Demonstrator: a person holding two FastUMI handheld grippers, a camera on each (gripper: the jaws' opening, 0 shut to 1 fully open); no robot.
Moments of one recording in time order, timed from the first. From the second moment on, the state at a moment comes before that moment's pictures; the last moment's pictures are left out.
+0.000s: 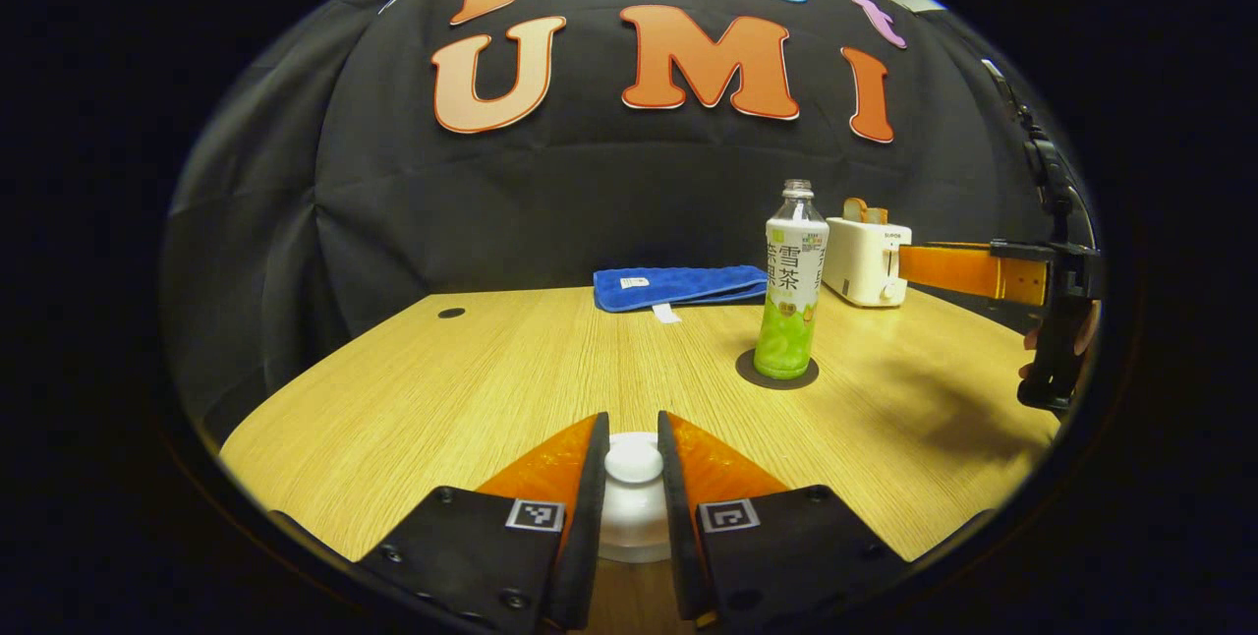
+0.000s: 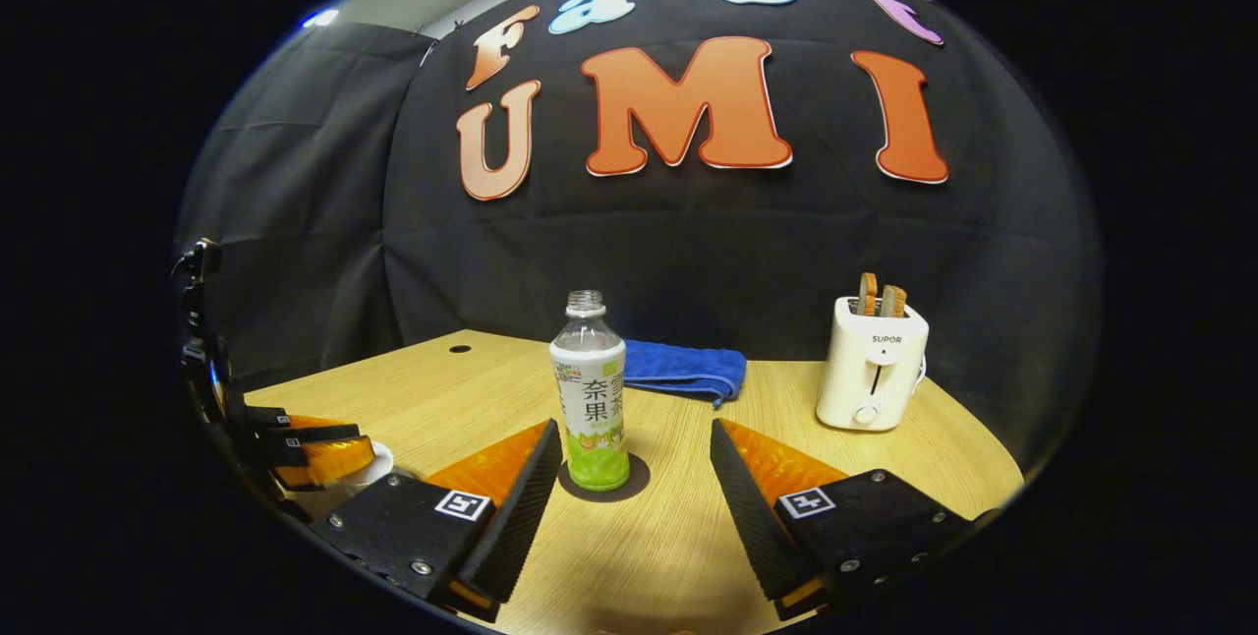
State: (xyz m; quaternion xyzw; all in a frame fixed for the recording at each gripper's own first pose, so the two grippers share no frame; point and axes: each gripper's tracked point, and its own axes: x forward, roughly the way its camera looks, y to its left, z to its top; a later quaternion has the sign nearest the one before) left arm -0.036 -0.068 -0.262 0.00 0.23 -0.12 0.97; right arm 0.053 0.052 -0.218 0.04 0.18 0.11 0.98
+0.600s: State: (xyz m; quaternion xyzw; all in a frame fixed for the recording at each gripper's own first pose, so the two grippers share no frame) left arm -0.004 -0.040 -0.162 0.00 0.13 -0.05 0.99; right arm 0.035 0.011 -0.155 0.03 0.12 0.06 0.99
